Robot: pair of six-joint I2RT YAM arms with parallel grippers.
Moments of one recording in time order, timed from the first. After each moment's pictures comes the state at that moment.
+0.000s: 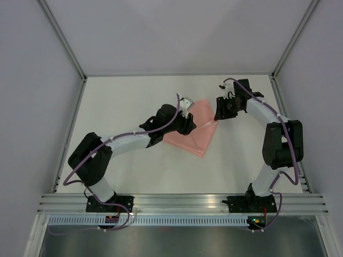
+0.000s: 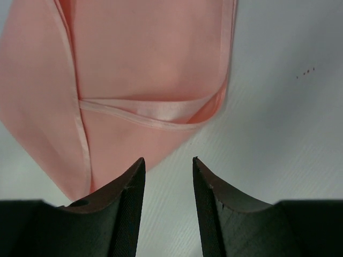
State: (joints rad) left arm -0.78 1.68 1.00 0.28 0.21 -0.13; right arm 0.11 1.79 1.34 -0.59 -0.41 -0.02
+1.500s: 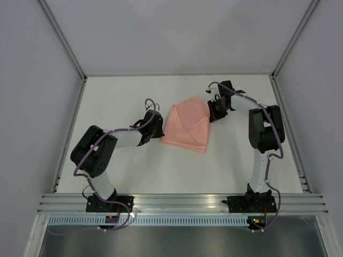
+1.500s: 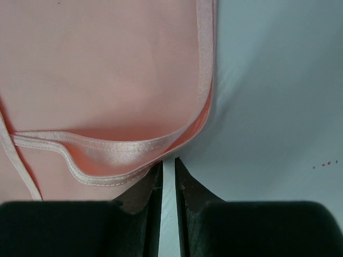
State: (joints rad) left arm -0.56 1.76 0.87 0.13 -0.15 -0.51; right arm 0.20 2.07 1.48 -0.58 -0.28 -0.12
